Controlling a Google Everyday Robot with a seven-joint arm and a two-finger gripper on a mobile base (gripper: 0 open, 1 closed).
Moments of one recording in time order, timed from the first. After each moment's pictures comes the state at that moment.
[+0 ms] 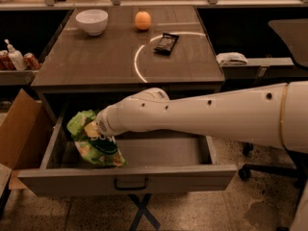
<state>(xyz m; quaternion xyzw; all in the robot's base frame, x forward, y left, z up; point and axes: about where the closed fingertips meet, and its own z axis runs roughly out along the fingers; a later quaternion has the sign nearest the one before) 0.560 0.177 0.701 -0.34 0.85 0.25 0.32</state>
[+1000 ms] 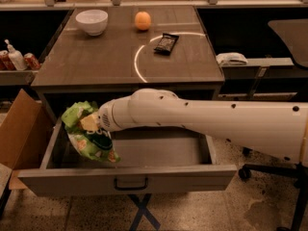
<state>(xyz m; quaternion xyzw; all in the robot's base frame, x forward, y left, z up) 0.555 0.185 0.740 -0.33 0.81 0.33 0.34</state>
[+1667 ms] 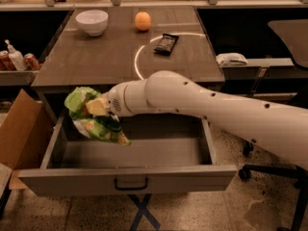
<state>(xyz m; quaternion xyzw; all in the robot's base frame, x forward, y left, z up) 0.565 0.159 0.806 -0.35 0.78 0.34 0.40</state>
